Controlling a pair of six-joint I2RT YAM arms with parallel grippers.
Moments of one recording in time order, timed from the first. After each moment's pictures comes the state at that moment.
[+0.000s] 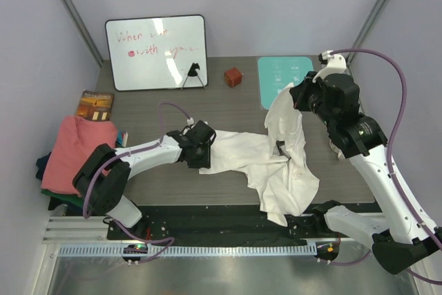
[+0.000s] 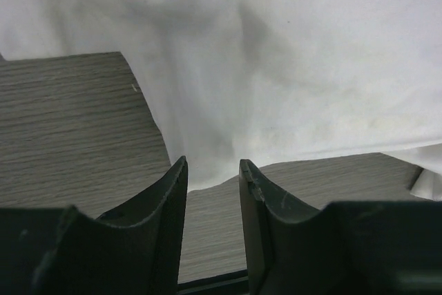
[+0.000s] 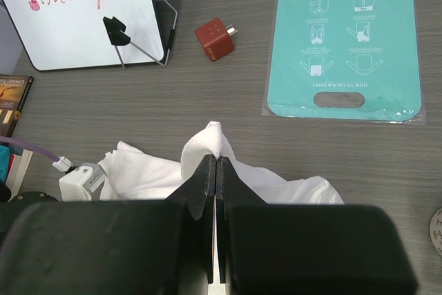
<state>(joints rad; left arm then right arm) -0.76 1.55 0.89 -0.50 -0.08 -0.71 0.40 1.02 1.29 -0.57 0.16 0.34</state>
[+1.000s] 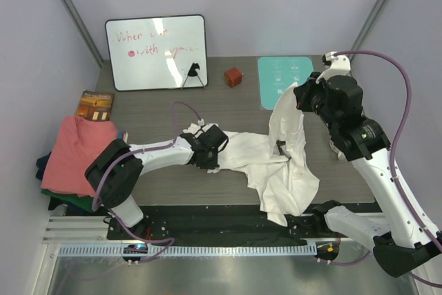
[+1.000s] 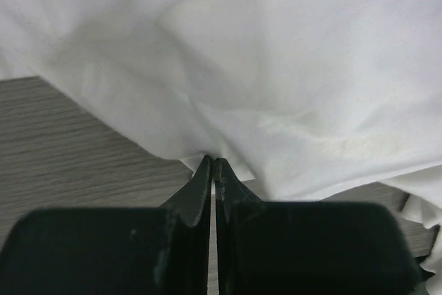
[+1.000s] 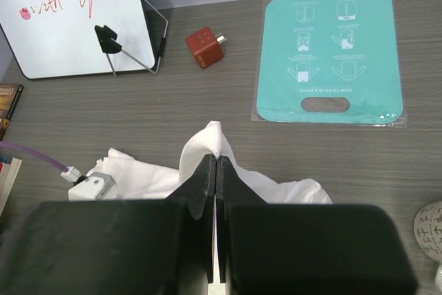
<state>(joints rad) -0.86 1.66 0.95 -0.44 -0.17 -0.74 0.40 1.00 1.28 -0.57 0.18 0.32</state>
